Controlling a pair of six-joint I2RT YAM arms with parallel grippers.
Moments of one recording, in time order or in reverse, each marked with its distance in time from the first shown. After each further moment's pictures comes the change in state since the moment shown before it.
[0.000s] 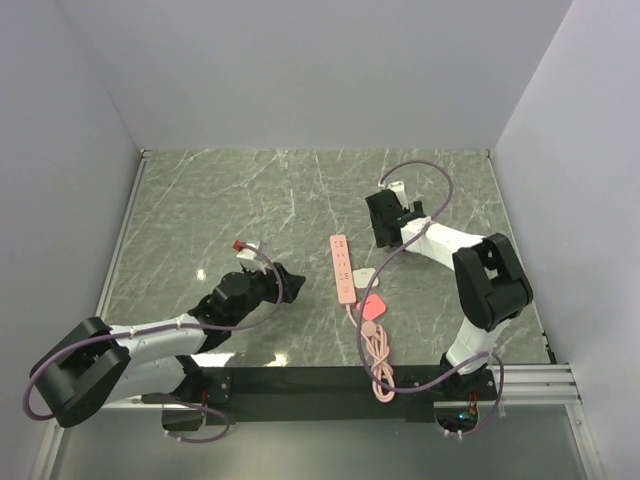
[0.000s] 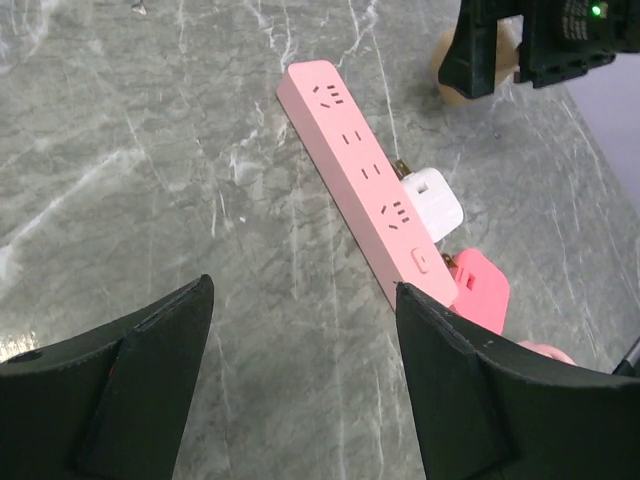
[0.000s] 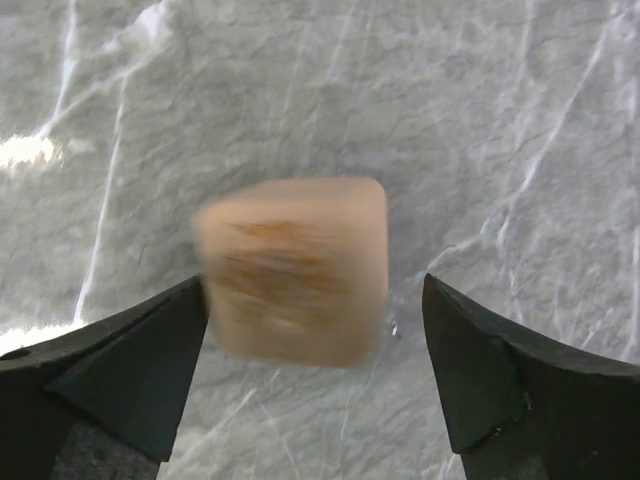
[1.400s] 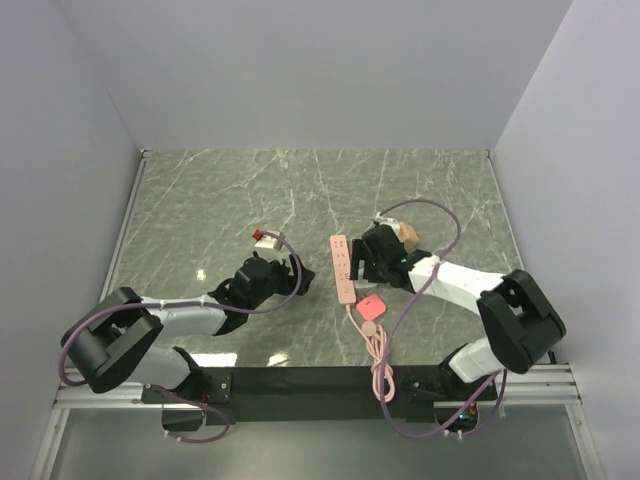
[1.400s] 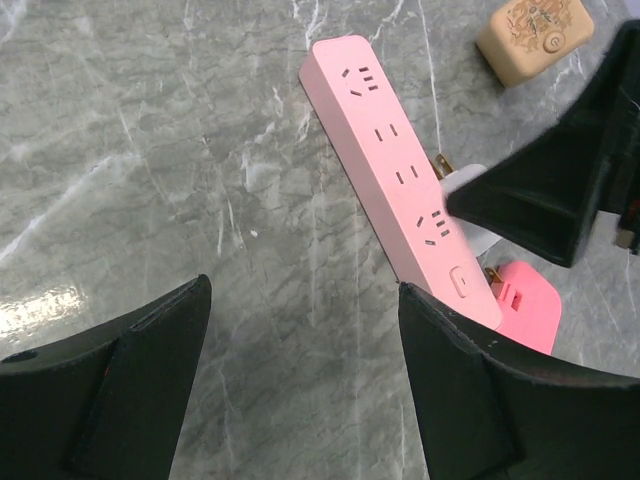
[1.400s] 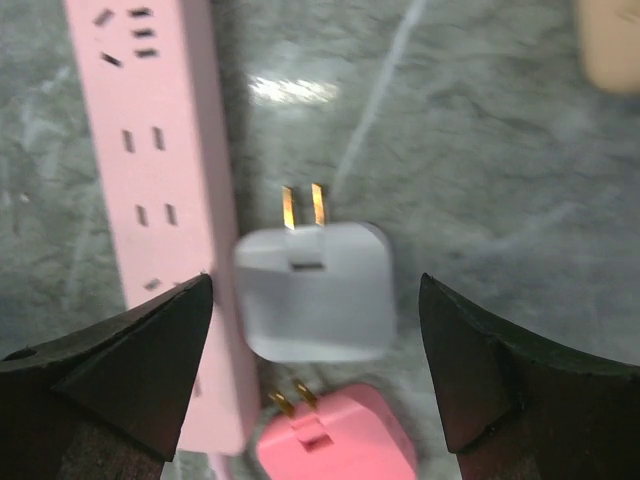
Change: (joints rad) left arm 0.000 0.230 0.166 -0.066 -0.013 0.025; right arm 0.172 -0.247 -0.312 0.139 -0.447 0.415
